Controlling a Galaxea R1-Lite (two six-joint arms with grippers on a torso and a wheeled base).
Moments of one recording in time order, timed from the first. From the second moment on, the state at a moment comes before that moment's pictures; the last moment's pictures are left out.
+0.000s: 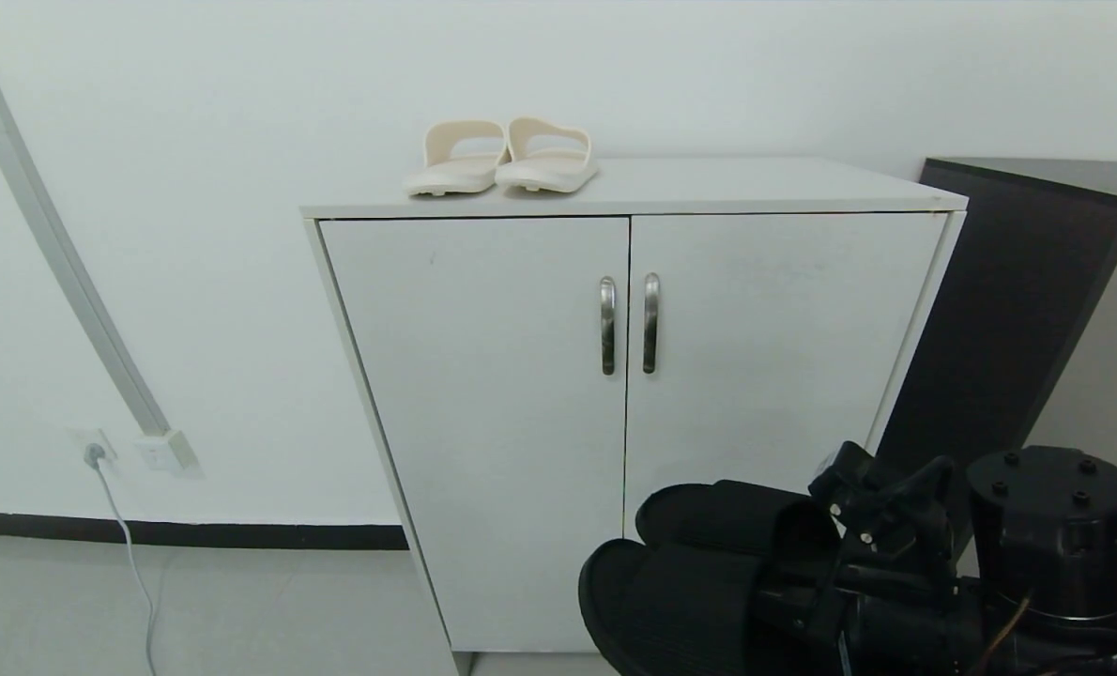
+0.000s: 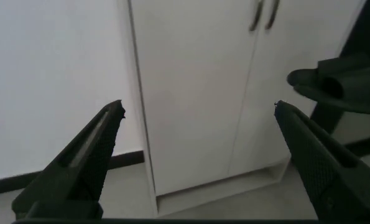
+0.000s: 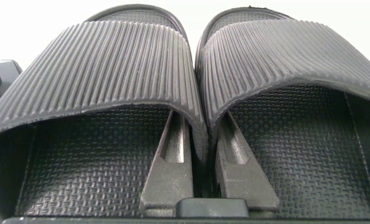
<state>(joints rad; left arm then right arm) -0.01 0.35 -0.20 -0.12 -0.29 -0.01 0.77 1.55 -0.44 -0.73 0.17 0.07</state>
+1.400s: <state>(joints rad) -0.57 1.45 -0.77 -0.62 -0.37 0.01 0.77 1.58 -0.43 -0.76 0.17 0.04</state>
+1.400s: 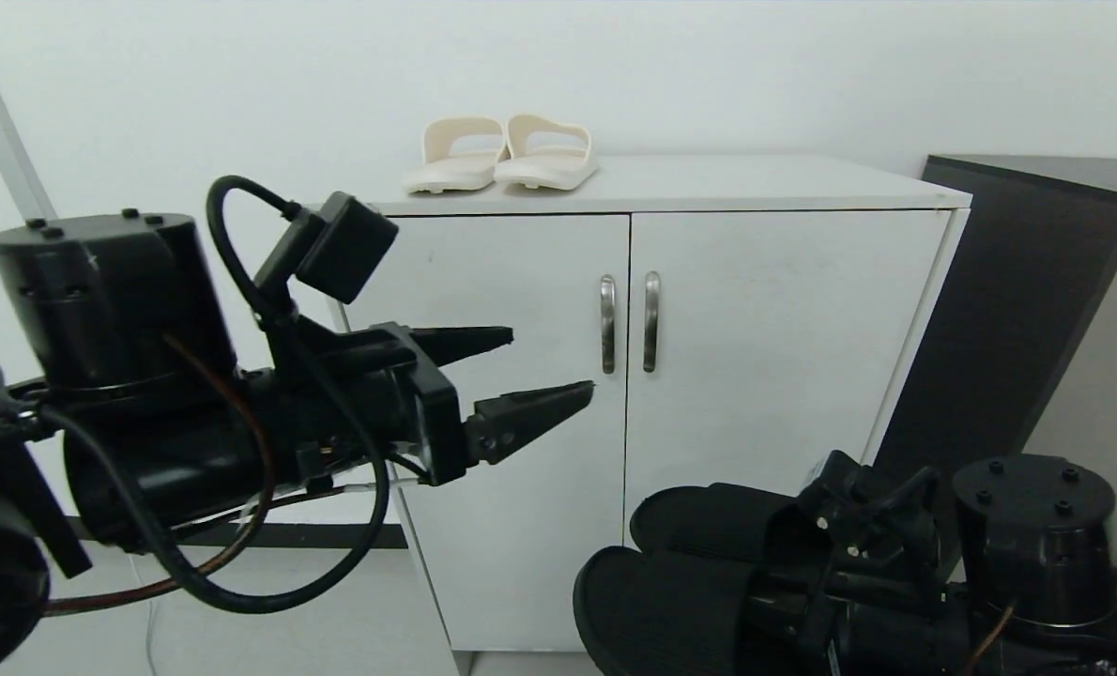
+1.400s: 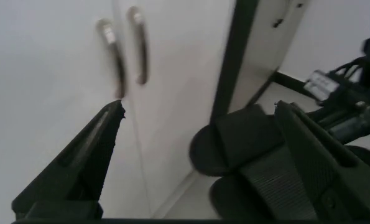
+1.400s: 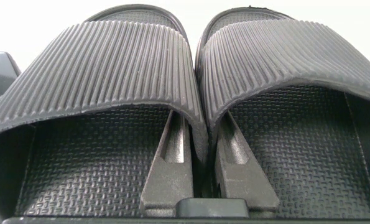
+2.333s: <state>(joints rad) -0.70 1.78 -1.20 -0.54 -0.50 -0.31 0.77 1.58 -0.43 -0.76 0.17 0.04</state>
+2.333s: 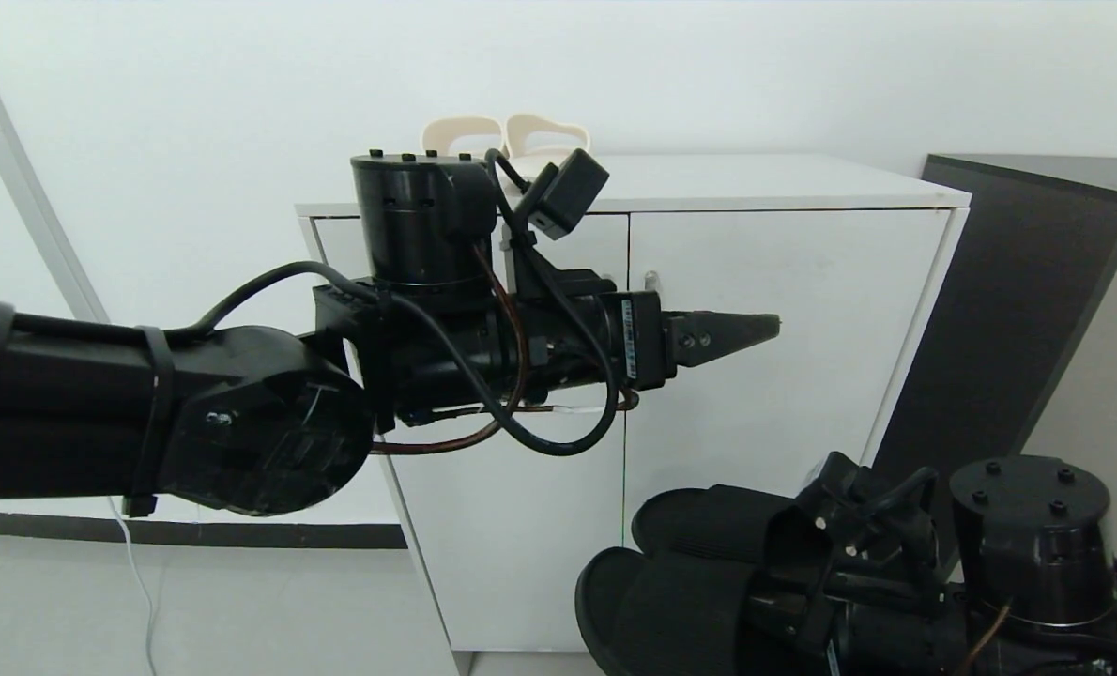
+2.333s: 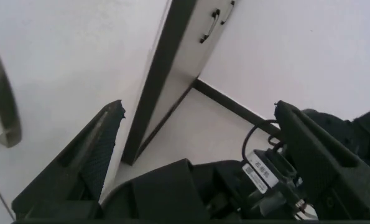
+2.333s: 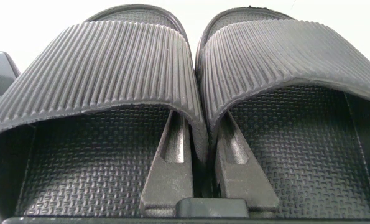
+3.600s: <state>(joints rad) -0.66 1.89 -1.37 -0.38 -0.22 -0.30 0.77 1.59 -0.43 -0.76 0.16 0.04</state>
